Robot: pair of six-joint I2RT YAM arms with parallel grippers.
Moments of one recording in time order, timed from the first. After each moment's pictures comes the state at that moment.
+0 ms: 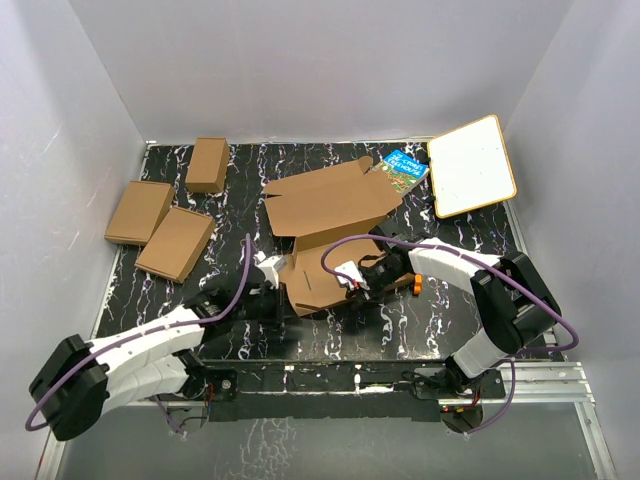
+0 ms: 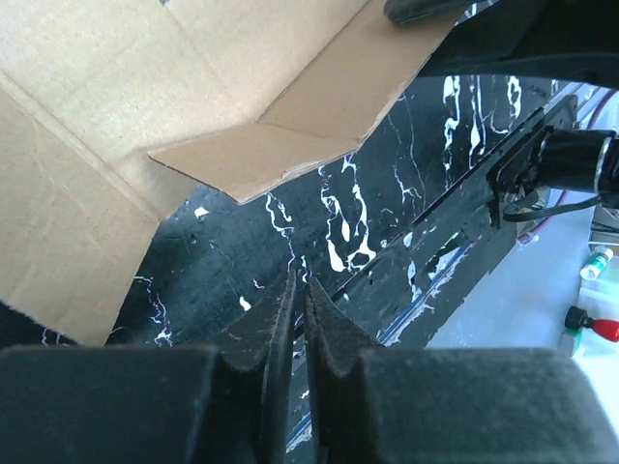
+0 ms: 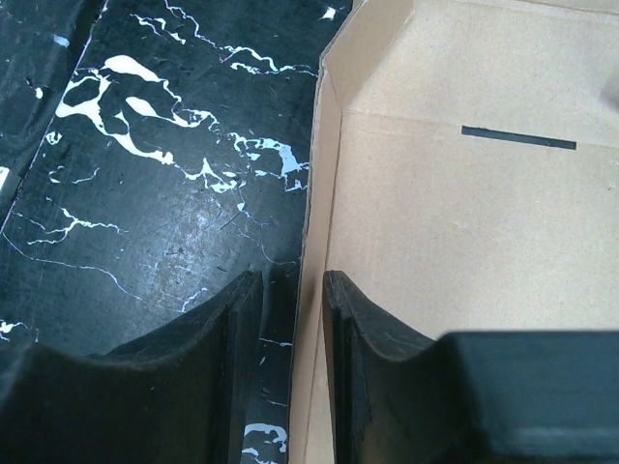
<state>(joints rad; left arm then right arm) -0.79 0.96 0.39 -0.14 0.29 -0.72 0.52 1.56 0.84 -0.58 -0.90 -1.35</state>
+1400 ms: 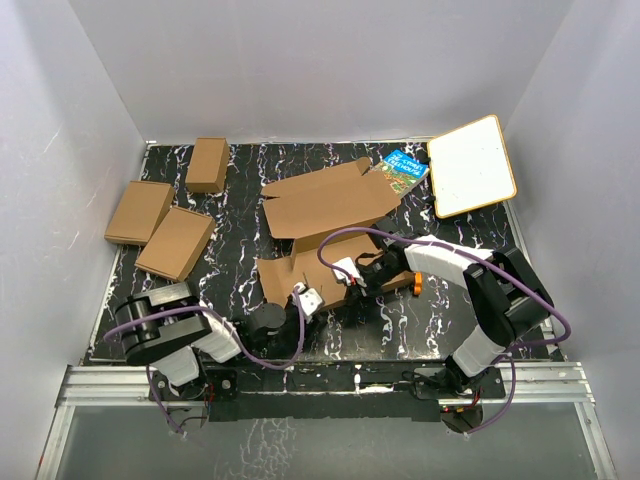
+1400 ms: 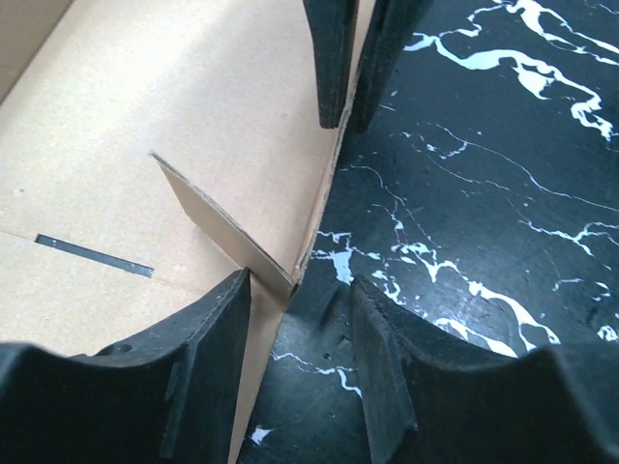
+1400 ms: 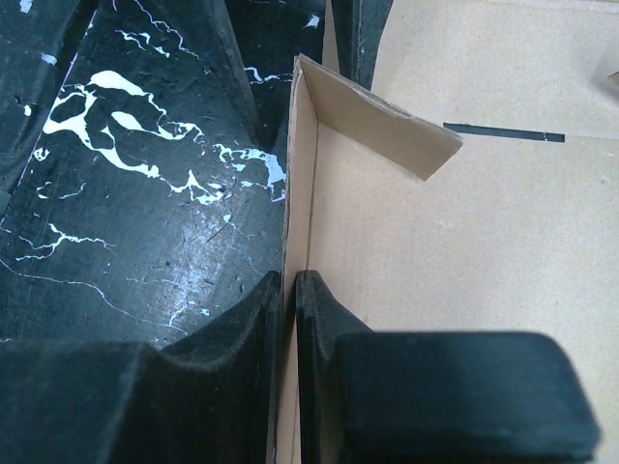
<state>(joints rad) -1.13 1.57 0.17 1.07 -0.15 -0.02 0.52 1.61 0.86 -0.55 -0.92 -1.32</state>
